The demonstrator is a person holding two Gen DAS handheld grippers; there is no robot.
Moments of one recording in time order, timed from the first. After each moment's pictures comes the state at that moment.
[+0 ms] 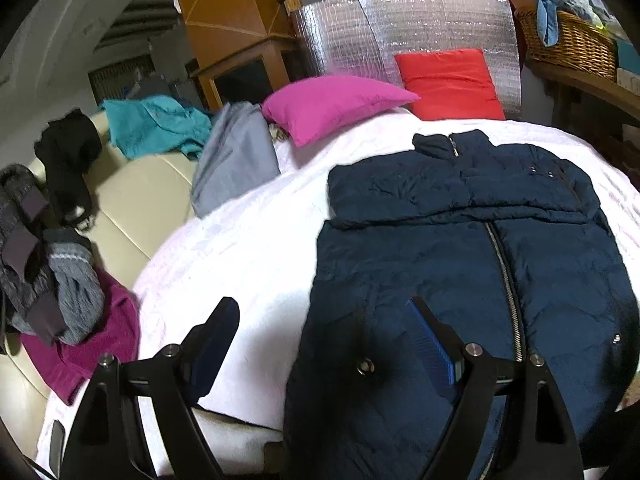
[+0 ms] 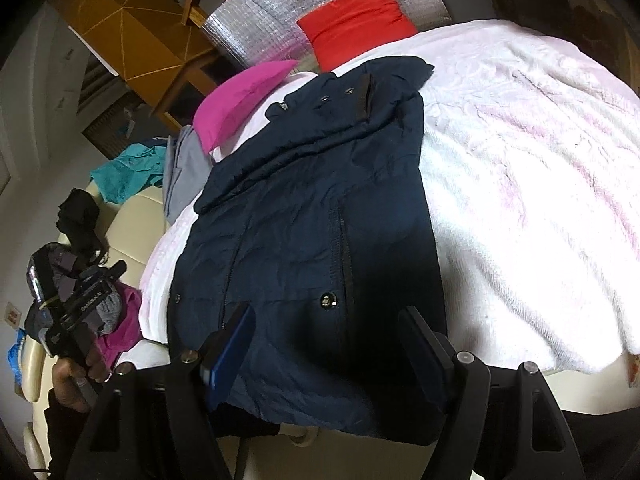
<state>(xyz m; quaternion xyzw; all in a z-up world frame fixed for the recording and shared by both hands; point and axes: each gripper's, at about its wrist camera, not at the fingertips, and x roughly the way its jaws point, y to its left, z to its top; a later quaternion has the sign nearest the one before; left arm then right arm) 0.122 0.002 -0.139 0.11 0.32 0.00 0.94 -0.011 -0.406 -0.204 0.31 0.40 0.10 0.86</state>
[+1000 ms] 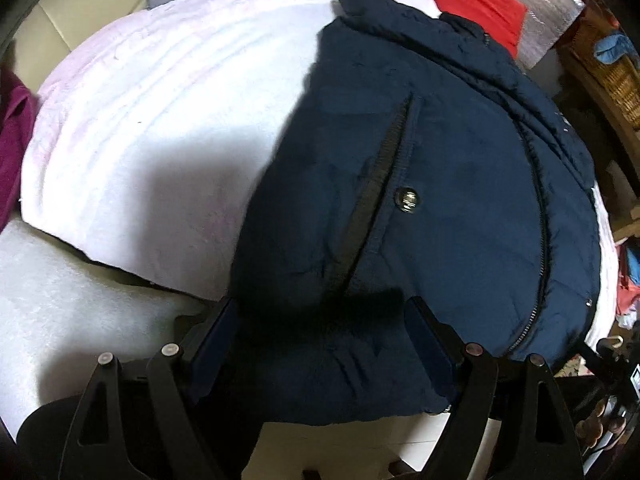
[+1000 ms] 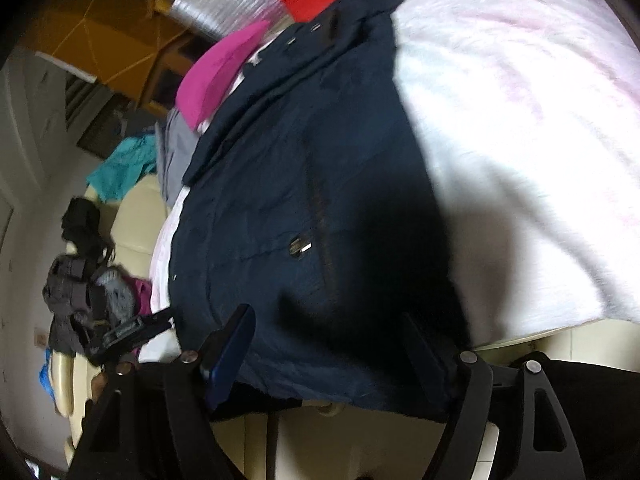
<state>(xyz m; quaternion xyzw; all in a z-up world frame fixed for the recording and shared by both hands) 0.143 0.075 -0.260 -0.08 0.56 -0.09 0.82 0.004 -0.380 -0.256 0.37 0.46 0.16 0.79</state>
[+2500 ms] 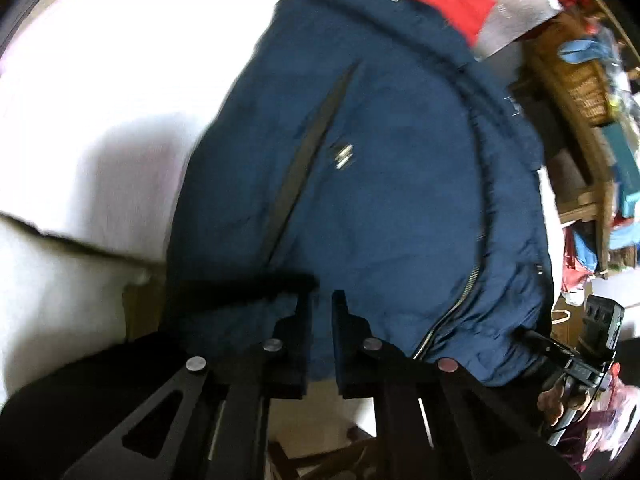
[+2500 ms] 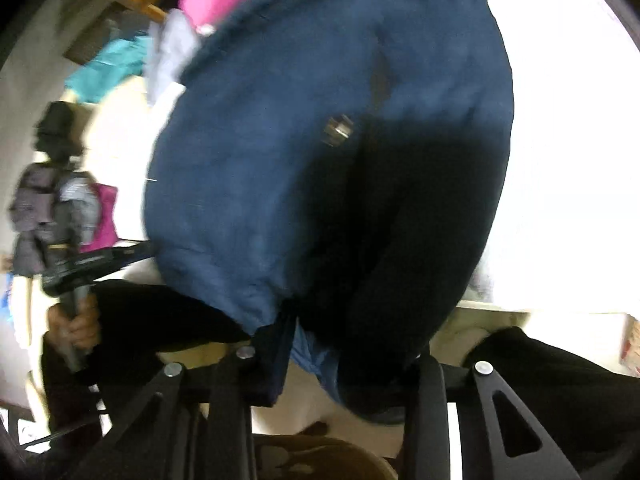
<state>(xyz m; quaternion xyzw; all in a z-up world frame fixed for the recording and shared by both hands) 0.124 0.091 -0.258 -0.13 0.59 -0.19 0.78 0.017 -0.332 -0.234 0.26 0.54 0.19 0.78</state>
